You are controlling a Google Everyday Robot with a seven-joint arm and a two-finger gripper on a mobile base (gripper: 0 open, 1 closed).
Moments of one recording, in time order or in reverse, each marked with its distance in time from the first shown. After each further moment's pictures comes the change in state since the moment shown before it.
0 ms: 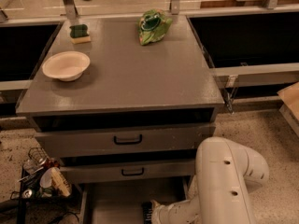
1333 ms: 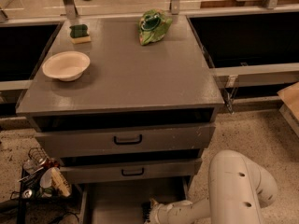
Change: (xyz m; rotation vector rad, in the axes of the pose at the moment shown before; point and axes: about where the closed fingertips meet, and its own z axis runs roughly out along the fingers) arm -0.001 -0.017 0.025 0.025 -0.069 0.060
